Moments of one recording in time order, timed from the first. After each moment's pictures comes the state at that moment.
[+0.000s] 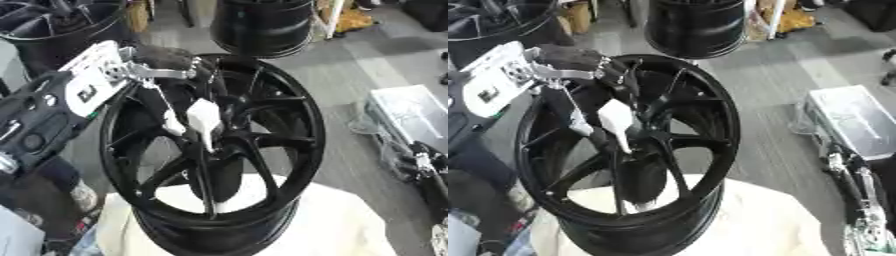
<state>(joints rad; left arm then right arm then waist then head) -0.95 0.55 -0.63 -1.23 -0.42 -0.56 -0.56 -0.11 -0.16 -0.19 -1.40 0.02 -0.17 -0.01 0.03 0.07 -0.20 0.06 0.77</state>
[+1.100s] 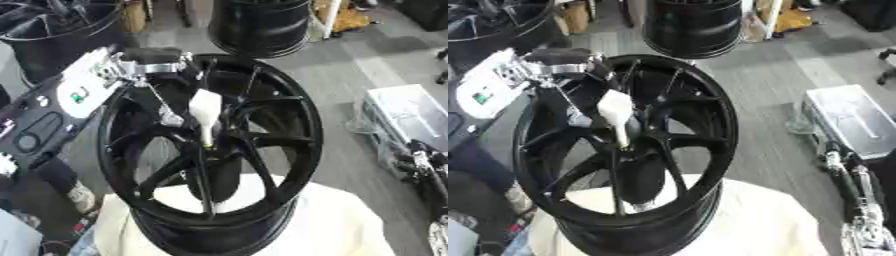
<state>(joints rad) -0.94 0.54 -0.55 -1.17 -0.13 -0.56 -0.56 -0.11 -0.16 -0.19 -1.40 0.02 -0.17 -0.01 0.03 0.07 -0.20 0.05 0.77</state>
